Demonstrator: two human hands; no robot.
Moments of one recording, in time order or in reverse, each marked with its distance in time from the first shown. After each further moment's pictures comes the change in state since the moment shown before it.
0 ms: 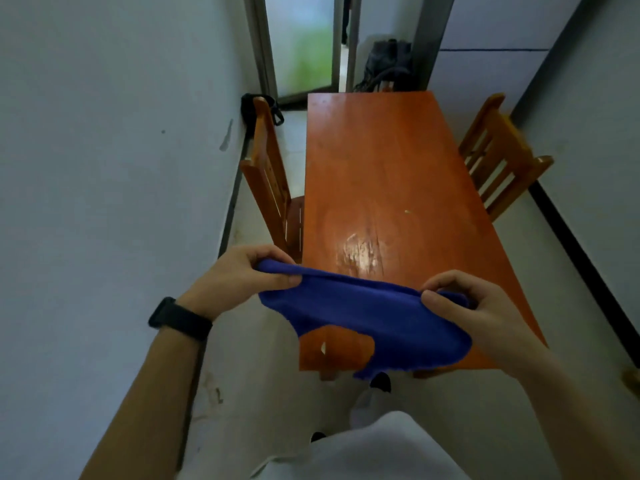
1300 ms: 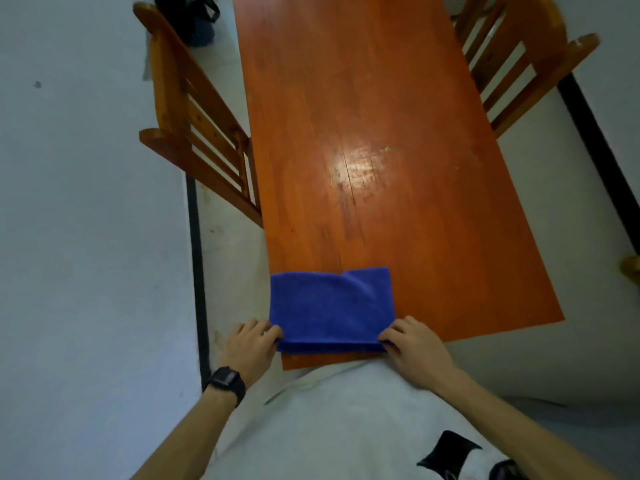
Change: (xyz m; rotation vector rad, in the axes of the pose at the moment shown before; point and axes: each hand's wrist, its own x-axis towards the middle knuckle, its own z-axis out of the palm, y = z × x) left_hand 0.075 -0.220 0.087 1.116 -0.232 0.009; right_hand 0.051 0.259 0.037 -0.833 -0.208 0.019
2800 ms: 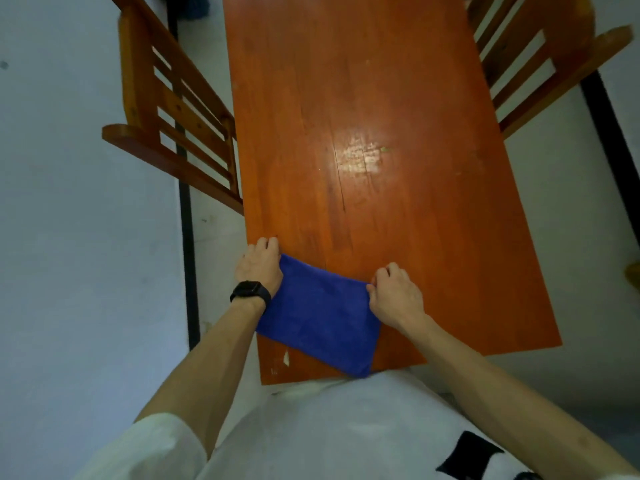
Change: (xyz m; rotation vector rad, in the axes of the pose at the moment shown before) left_hand 0.181 0.017 -0.043 -0.073 0.112 -0.417; right_hand 0.124 0.032 -0.033 0.016 -0.077 0.426
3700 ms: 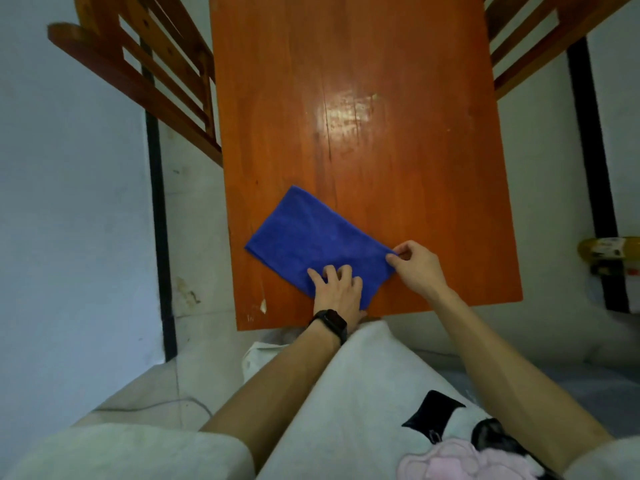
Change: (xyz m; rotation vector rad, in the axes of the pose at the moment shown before) left_hand -0.142 0.149 0.058 0.259 -0.449 0.293; right_hand -0.034 0.070 -0.013 0.405 -0.078 0.296
